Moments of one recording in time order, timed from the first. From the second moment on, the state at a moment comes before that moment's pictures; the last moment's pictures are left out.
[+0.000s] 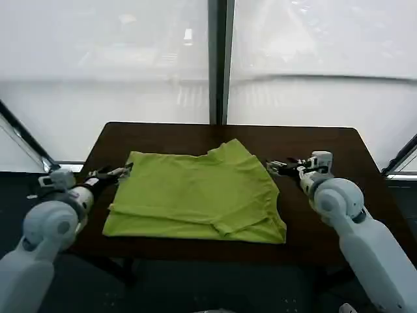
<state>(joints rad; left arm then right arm) 1.04 -0.85 -0.45 -1.81 -1.09 0.66 -0.31 -0.62 1.05 0.05 1.60 0.96 -0.74 0.38</state>
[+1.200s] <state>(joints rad) 0.76 -0.94 -0.26 -1.44 -0.93 0.63 -0.21 -0.51 1.15 -0.07 1.40 0.89 -0.74 0.36</state>
